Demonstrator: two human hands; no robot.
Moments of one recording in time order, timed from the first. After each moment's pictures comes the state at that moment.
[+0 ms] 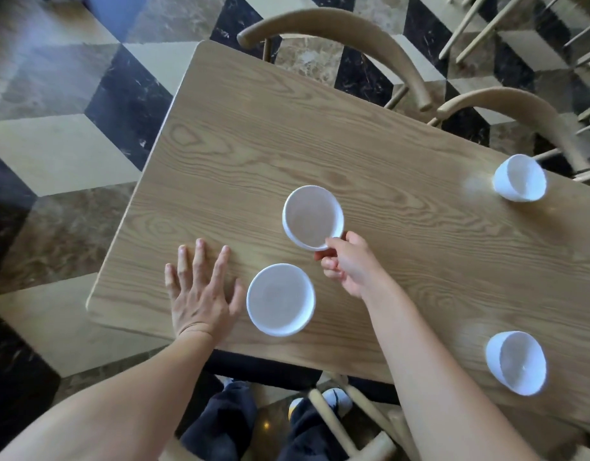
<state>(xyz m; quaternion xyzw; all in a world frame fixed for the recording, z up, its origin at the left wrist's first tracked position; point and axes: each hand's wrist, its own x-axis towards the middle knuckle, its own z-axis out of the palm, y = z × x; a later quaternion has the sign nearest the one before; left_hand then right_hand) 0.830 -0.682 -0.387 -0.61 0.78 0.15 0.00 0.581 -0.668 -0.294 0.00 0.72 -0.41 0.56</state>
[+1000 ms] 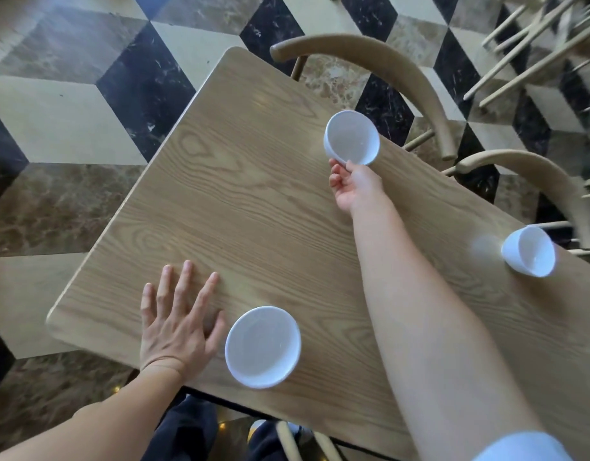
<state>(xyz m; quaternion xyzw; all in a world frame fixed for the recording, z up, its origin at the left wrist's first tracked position) 0.827 -0.681 -0.388 -0.62 0.77 0.14 -0.01 0.515 -0.865 -0.290 0.10 0.64 -0.56 0.52</state>
